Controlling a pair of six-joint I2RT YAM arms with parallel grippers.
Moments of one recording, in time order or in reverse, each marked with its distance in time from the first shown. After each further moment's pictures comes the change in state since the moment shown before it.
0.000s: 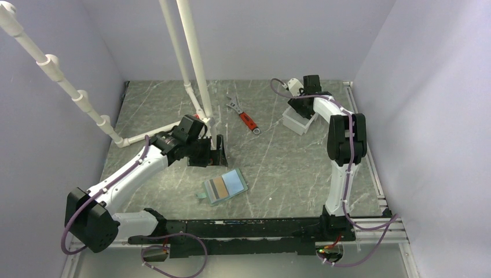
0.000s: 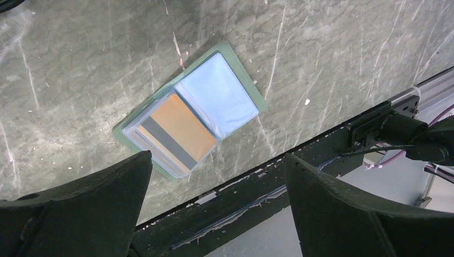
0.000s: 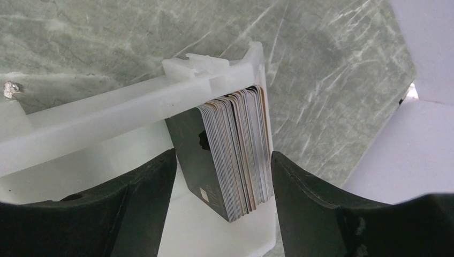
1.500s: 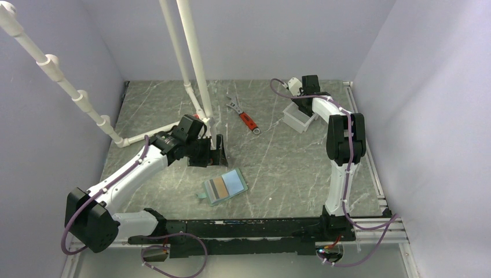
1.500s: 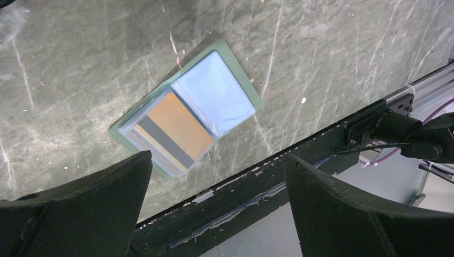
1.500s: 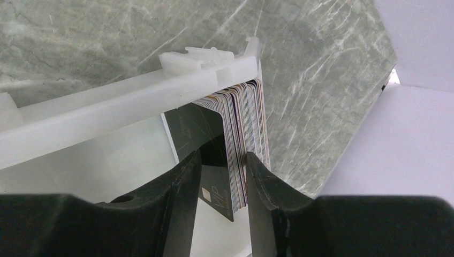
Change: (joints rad) left arm 0.006 0.000 0.000 0.000 0.017 -0.003; right arm 0.009 0.013 0.000 0.029 0.089 0.008
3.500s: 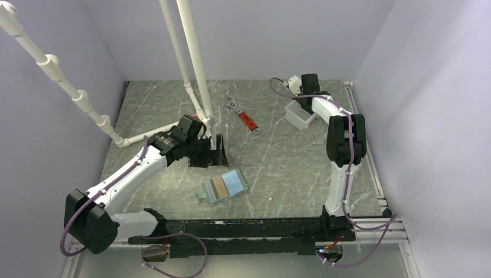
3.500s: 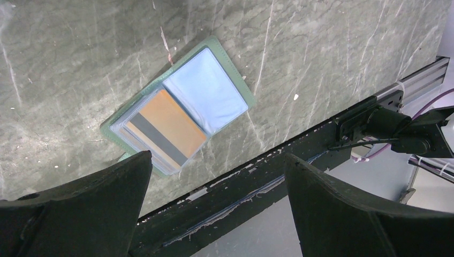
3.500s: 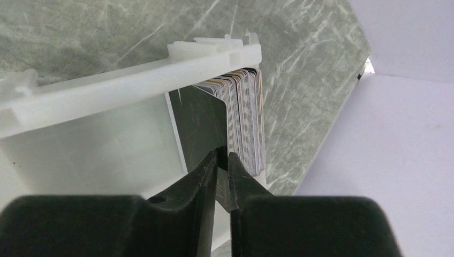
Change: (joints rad) left arm 0.000 -0.010 -0.002 0.000 0.024 -0.014; right arm 0.011 -0.020 0.000 0.005 0.067 -0.008
